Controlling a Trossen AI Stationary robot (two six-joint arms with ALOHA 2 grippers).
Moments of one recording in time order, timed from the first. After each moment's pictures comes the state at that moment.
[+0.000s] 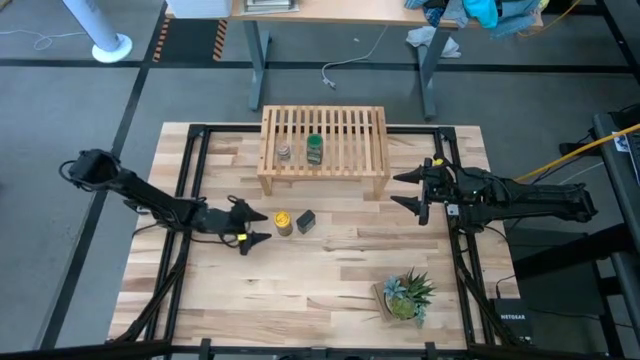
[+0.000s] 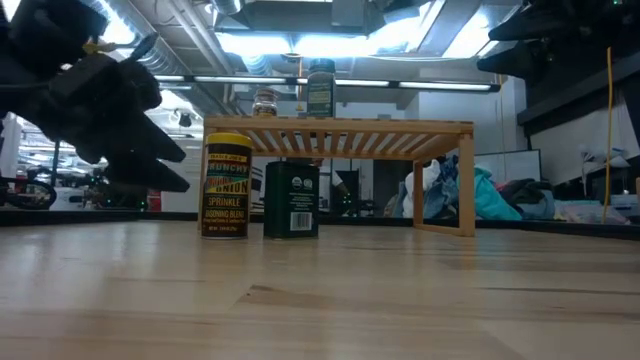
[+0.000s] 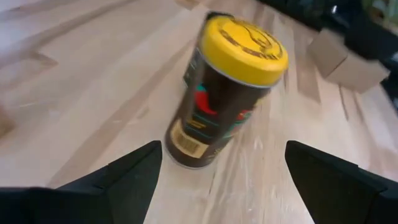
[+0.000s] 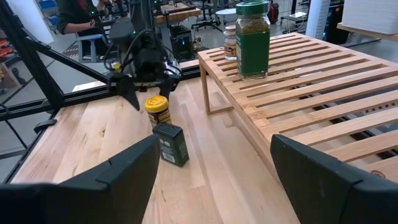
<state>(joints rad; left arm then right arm) -0.30 1.12 0.11 0.56 -0.39 -0.59 -0.02 0.45 0.45 -0.19 0.15 0.18</state>
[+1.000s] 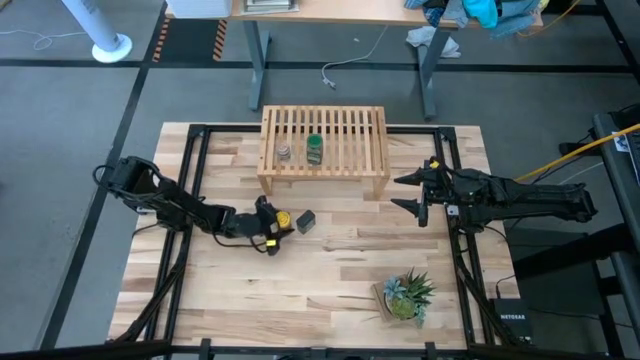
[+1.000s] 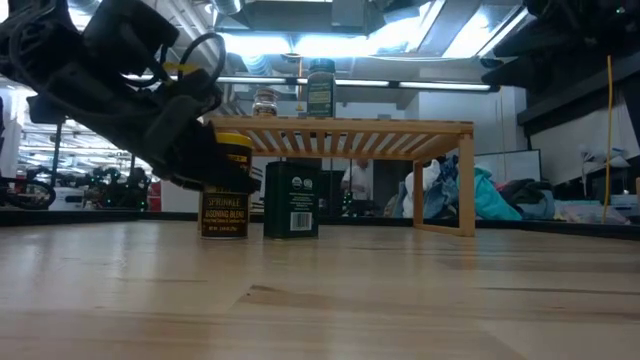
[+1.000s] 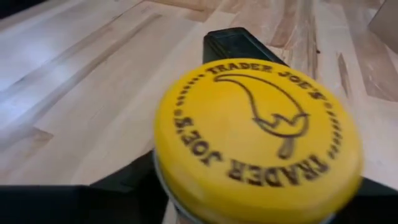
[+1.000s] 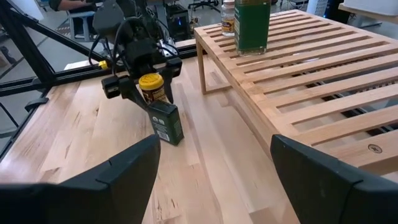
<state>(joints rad) -0.23 1.56 0.36 0.69 -0.49 -0.34 -0.02 0.45 0.45 -0.28 0.15 0.18</state>
